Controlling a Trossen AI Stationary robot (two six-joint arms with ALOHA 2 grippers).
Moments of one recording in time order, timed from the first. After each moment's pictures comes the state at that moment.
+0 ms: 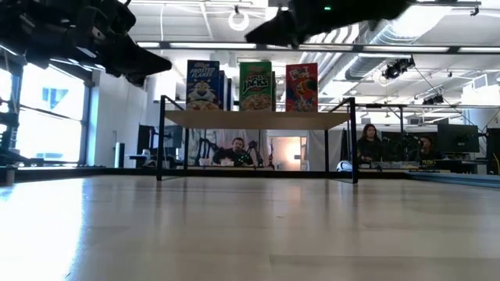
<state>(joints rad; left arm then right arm) 0.18 0.75 0.23 0.37 0.14 0.06 -0.09 1.48 0.96 0.32 0.06 -0.25</state>
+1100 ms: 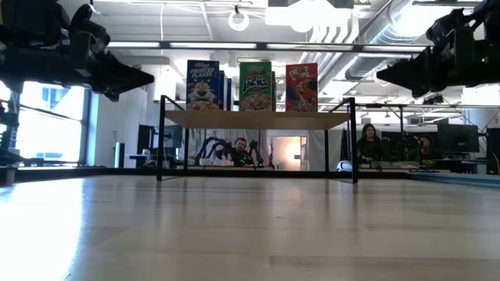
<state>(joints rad) 0.32 0.47 0.01 0.47 0.07 -0.01 -0.09 0.16 0.02 0.19 0.18 -0.06</state>
